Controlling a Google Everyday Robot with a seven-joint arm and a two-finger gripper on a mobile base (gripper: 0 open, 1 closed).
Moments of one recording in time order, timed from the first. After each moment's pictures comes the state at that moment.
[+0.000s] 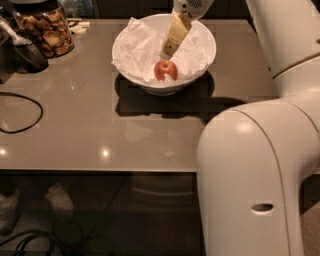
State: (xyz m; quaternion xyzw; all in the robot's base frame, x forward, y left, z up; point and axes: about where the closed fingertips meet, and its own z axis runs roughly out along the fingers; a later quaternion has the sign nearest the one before) arm 0.691 -0.038 0.980 -0.62 0.74 0.10 0.23
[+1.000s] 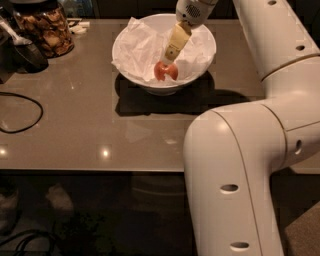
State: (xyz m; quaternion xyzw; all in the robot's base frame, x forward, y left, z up) arm 0.720 -0.050 0.949 -0.59 0.77 0.09 0.21
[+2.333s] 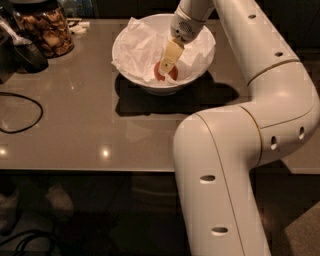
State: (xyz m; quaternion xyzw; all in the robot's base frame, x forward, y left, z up) arm 0.735 -0.043 0.899 -0.58 0.79 0.11 0.17
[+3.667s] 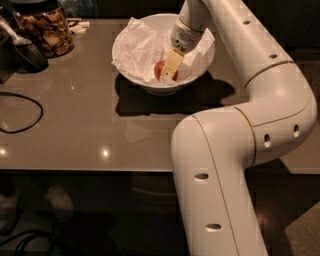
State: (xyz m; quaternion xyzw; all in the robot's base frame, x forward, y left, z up) arm 0.732 -0.046 0.867 -0.58 0.79 0.13 0.14
